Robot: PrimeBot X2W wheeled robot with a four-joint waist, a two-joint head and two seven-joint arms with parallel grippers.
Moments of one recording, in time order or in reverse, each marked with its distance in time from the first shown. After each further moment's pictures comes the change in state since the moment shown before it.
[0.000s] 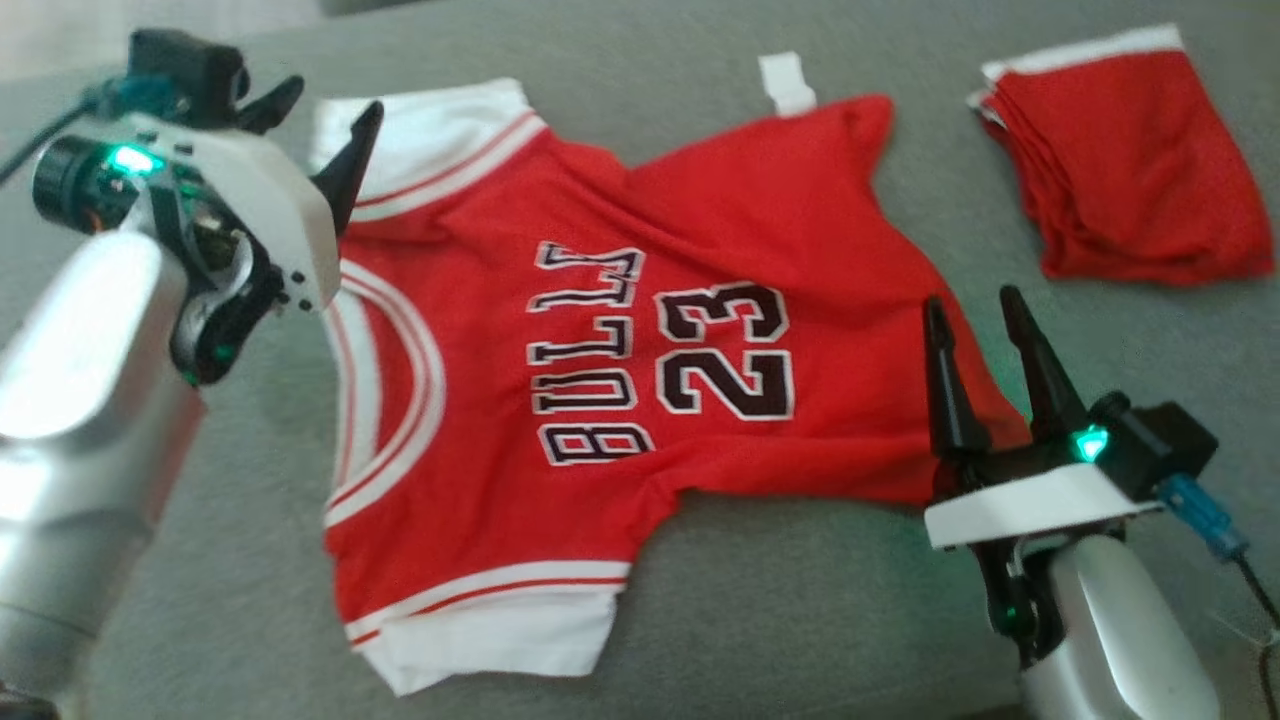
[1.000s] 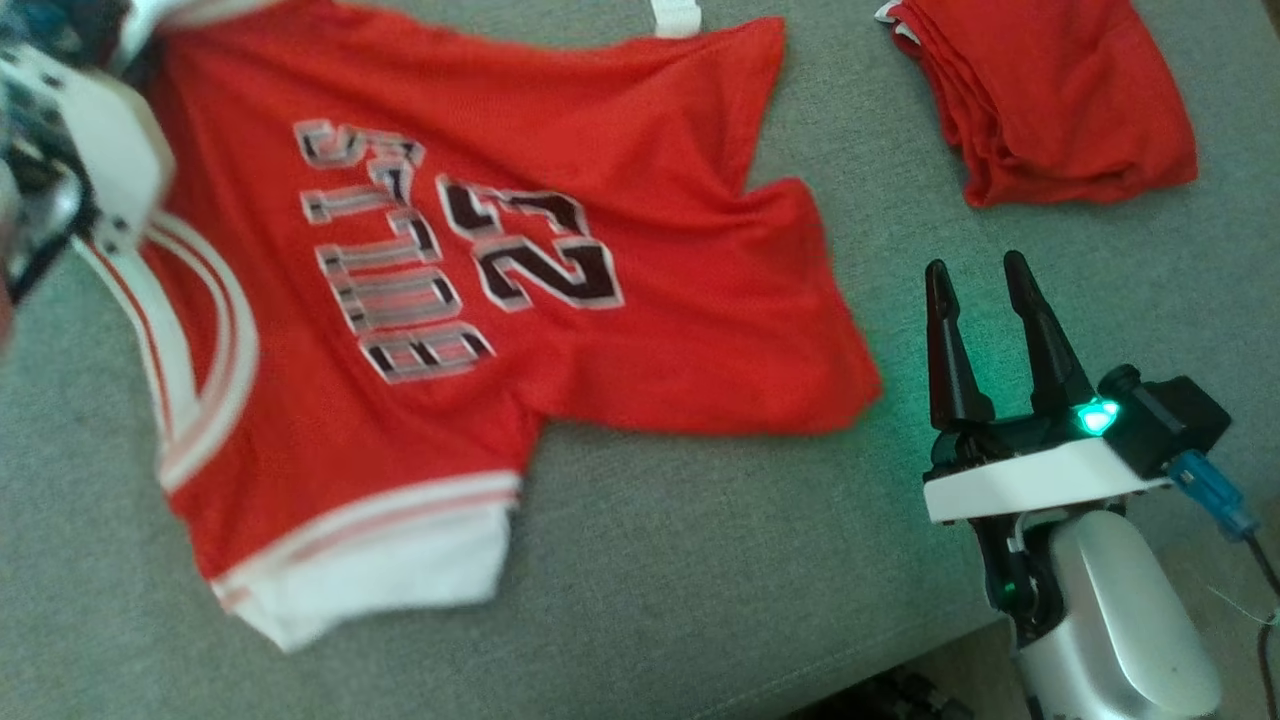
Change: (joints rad) left arm -0.334 0.205 -0.535 0.265 -0.016 0.012 -0.105; right arm -0.040 0.000 0.011 -0.018 0.036 0.000 0.000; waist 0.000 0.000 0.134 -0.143
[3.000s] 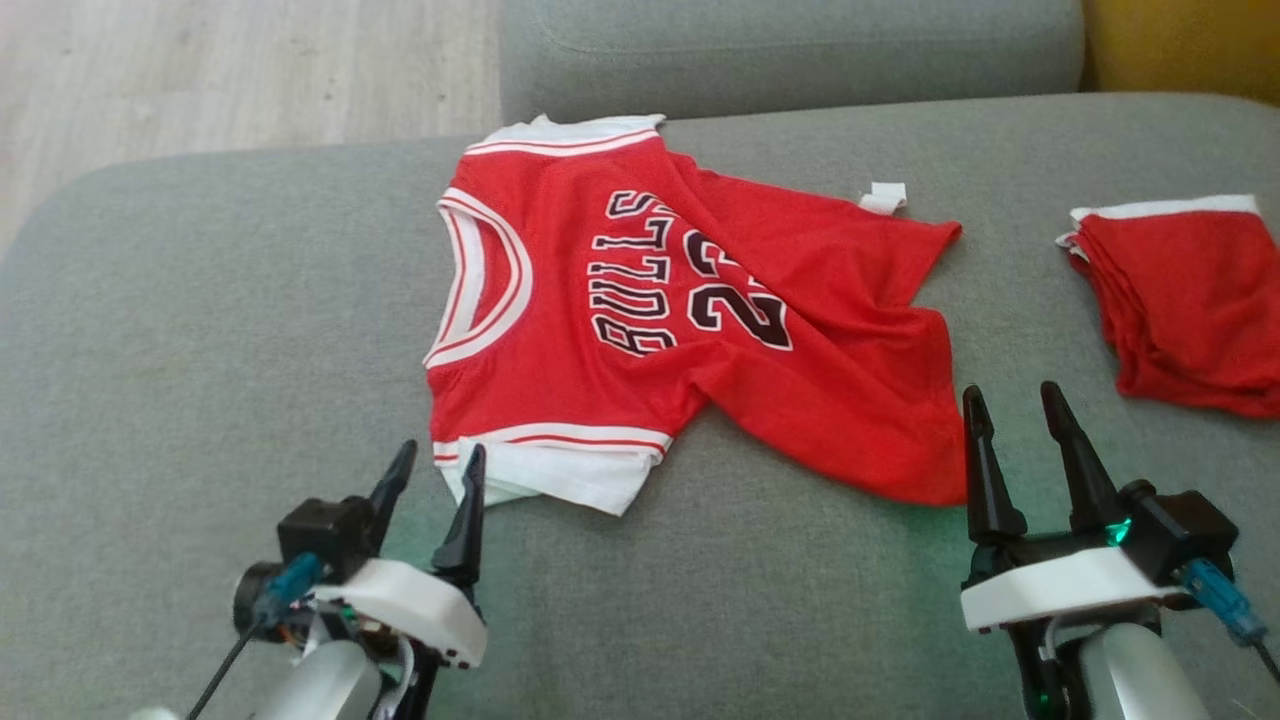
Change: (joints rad) left arm 0.978 -0.361 0.546 -0.399 0.037 0.215 -0.405; right arm 0.182 0.000 -0.089 0.008 -0.090 0.000 0.000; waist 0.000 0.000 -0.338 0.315
